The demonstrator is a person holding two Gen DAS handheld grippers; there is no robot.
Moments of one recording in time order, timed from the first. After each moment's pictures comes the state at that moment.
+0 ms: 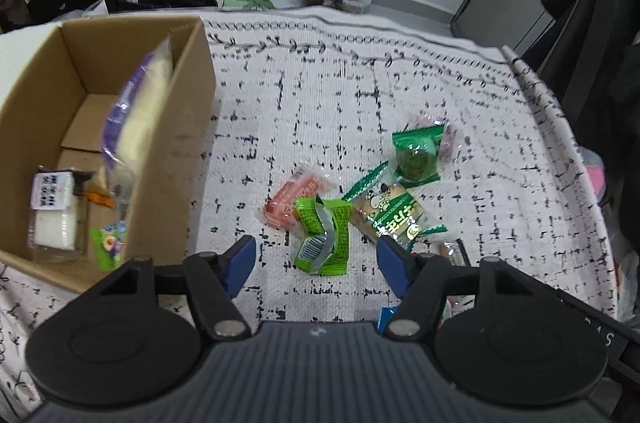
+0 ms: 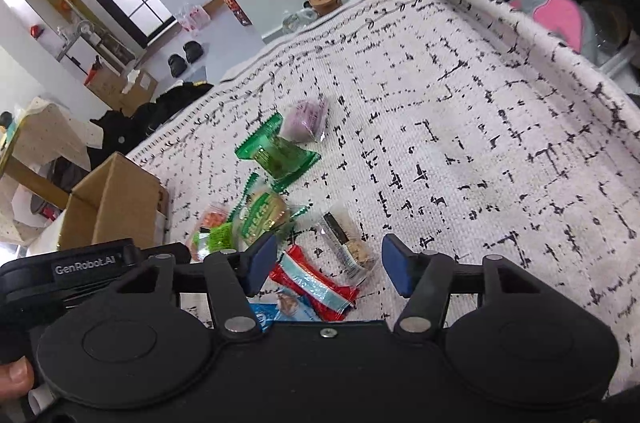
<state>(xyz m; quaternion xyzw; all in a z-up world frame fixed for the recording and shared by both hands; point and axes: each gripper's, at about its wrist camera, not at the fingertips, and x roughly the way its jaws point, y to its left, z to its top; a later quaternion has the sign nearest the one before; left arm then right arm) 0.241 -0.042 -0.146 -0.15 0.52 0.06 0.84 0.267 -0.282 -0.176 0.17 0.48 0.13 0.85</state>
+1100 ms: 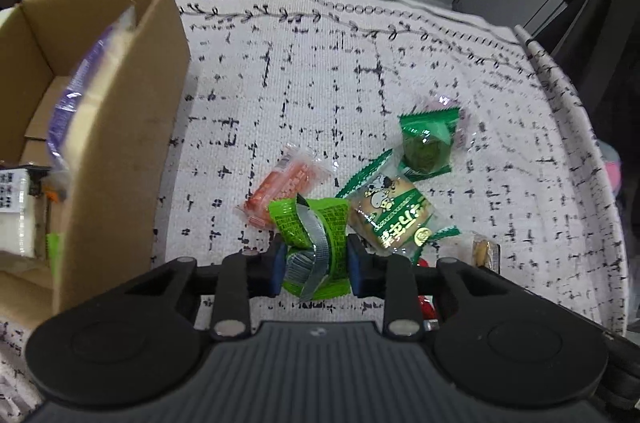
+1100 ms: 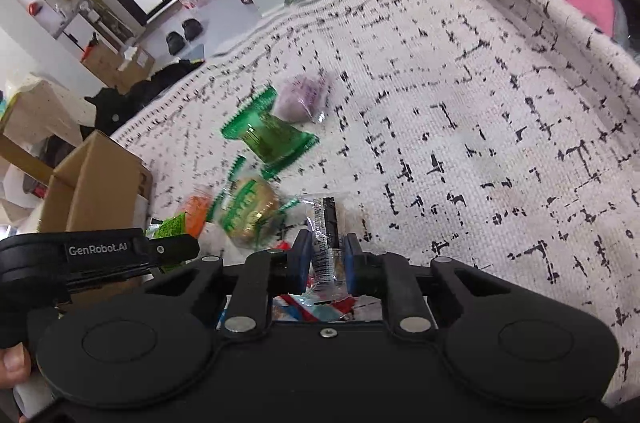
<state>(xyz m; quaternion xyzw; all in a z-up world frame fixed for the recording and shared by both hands) 0.261 -0.044 -0.170 -0.16 0.54 0.05 0.83 0.280 -0.271 -0.193 0.15 0.50 0.14 0.84</state>
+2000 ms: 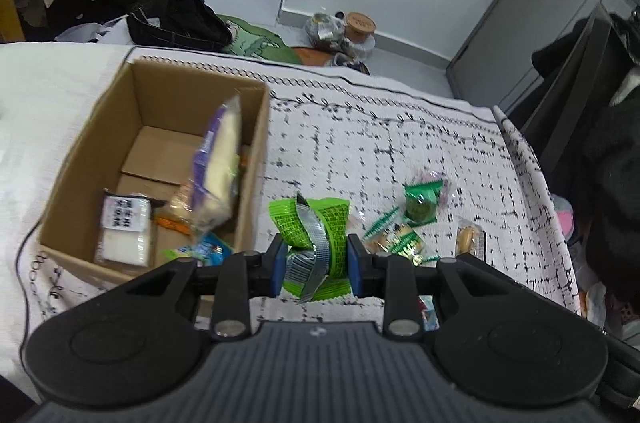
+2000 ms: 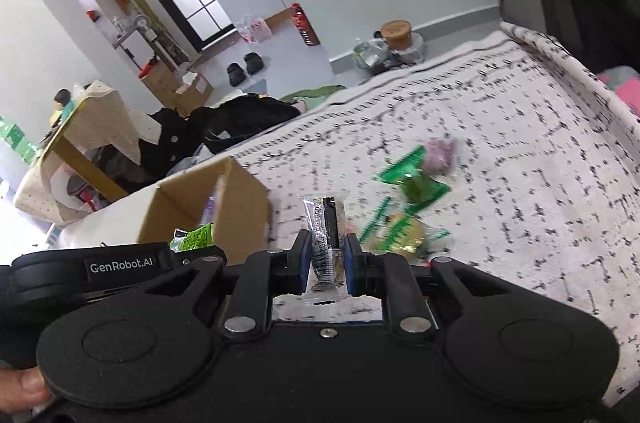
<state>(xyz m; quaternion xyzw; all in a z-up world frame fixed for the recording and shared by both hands) 0.197 0.016 -0.079 -0.19 0.46 0.07 0.86 0.239 -0.197 -0.105 0.15 0.42 0.20 0.87</state>
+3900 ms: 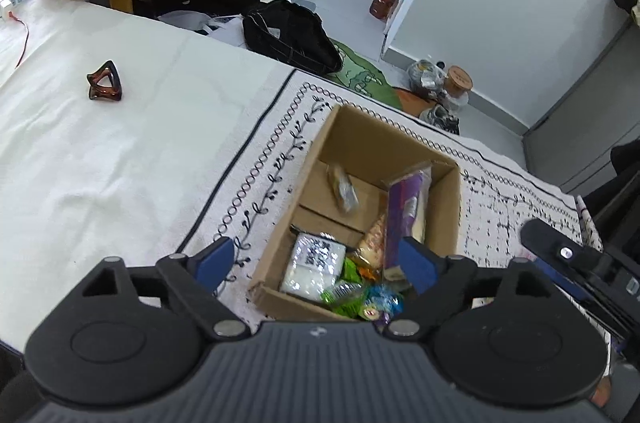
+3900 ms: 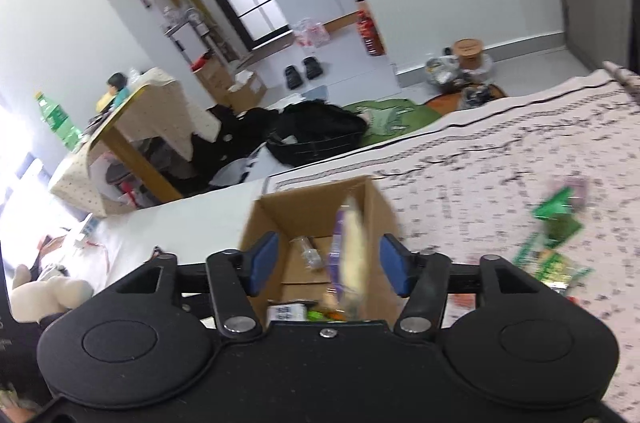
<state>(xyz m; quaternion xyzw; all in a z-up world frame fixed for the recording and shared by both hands) 0.150 0.154 -0.063 -0.24 0.44 0.19 0.85 0.236 -0.091 -0.068 0.13 0.39 0.25 0.88</state>
